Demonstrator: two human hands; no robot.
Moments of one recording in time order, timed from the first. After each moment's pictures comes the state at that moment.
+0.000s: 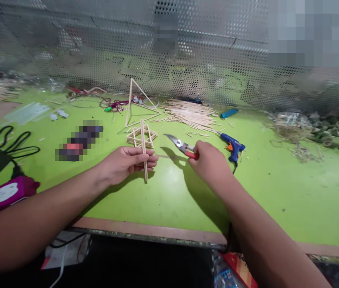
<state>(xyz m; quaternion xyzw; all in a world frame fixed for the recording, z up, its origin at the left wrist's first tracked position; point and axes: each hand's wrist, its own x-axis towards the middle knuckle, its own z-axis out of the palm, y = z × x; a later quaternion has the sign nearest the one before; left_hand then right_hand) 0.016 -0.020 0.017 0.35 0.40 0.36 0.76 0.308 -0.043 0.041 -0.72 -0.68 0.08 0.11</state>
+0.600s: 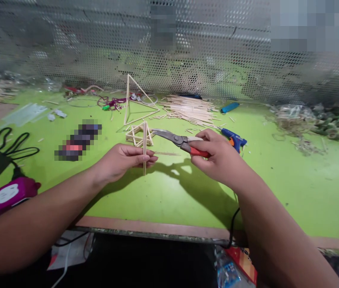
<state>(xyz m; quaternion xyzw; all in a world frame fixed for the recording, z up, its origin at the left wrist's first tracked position) 0.015 -0.021 0.017 0.47 0.42 0.35 0.70 0.335 -0.052 0.060 -0.45 -0.82 0.13 0.31</state>
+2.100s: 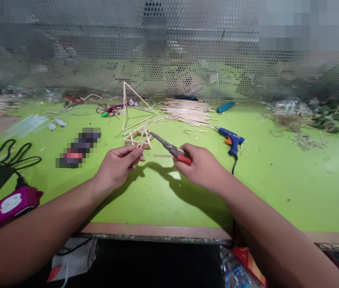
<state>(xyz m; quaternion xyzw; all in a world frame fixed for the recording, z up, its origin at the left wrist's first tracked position) 0.019 -0.024 0.007 0.47 0.47 0.46 0.59 0.294 -0.062 0.054 -0.61 -0.72 0.27 0.21</state>
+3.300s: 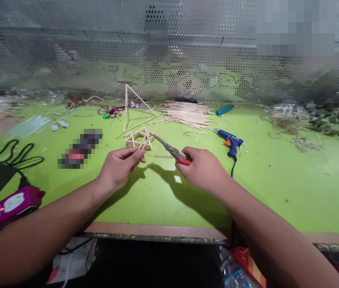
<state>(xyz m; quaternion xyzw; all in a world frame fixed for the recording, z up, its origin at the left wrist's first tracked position) 0.023 -0.028 0.009 0.49 0.48 0.47 0.55 0.286 -0.068 0.060 -0.68 -0.69 0.20 0.15</state>
